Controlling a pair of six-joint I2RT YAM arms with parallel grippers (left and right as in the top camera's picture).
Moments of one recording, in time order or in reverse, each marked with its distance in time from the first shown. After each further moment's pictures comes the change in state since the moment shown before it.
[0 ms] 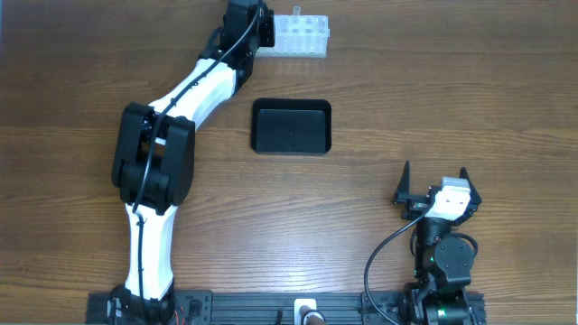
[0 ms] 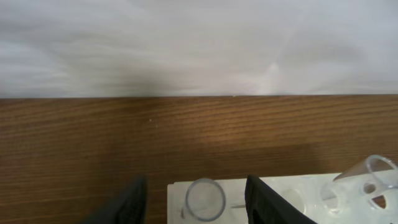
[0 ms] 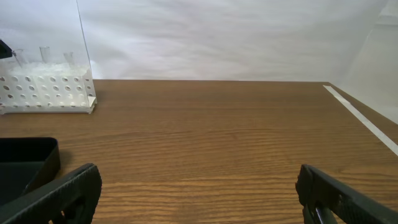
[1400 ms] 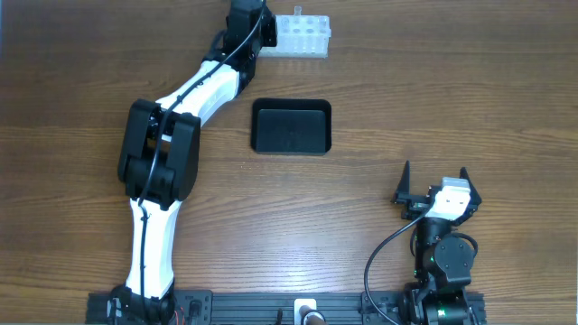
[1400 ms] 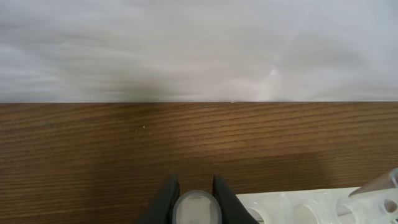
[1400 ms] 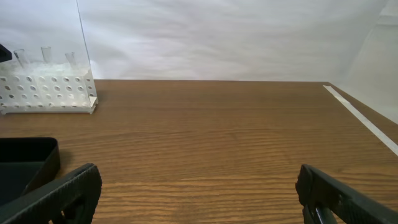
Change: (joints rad) left arm -0.001 0.049 0.010 0.078 0.000 -0.004; right arm 0.000 0.000 0.000 0.000 0.000 0.000
